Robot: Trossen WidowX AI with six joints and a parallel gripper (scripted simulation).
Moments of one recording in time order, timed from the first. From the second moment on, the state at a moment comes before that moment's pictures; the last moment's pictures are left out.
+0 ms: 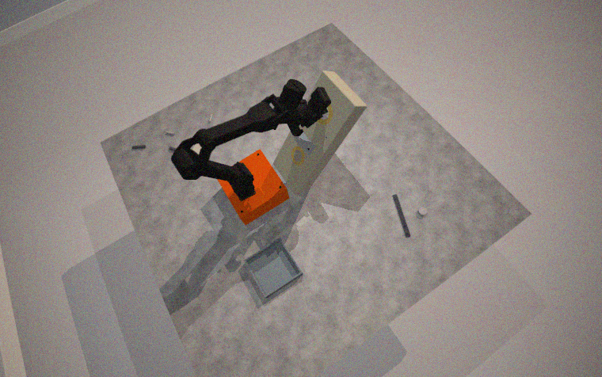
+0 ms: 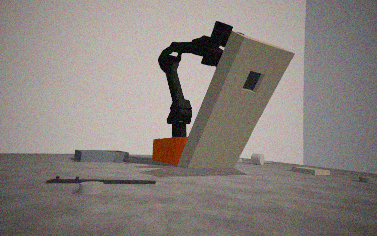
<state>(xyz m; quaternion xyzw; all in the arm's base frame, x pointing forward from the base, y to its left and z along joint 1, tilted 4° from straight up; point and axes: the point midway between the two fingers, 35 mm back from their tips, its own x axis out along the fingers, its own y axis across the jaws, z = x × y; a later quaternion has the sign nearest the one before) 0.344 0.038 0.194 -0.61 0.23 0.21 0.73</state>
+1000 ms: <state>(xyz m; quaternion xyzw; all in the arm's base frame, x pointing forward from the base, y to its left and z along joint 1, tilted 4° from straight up) 0.344 0.039 0.193 -0.52 0.25 0.18 0.80</state>
